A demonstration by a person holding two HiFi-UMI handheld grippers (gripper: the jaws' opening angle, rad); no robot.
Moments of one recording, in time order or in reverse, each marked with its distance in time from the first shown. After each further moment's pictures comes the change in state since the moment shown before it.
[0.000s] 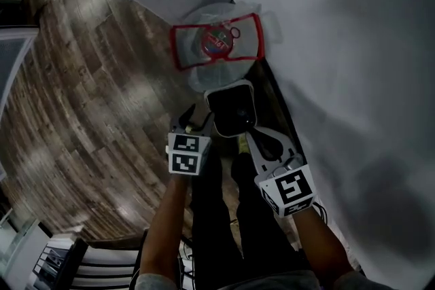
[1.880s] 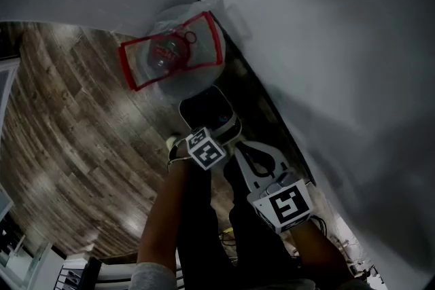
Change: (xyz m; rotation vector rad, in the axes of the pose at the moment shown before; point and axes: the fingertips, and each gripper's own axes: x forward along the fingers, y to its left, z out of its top) left arm 0.109 -0.113 -0.128 0.603 0.567 -0.458; right arm -0.015 -0.032 -0.038 0.101 -0.033 -0.017
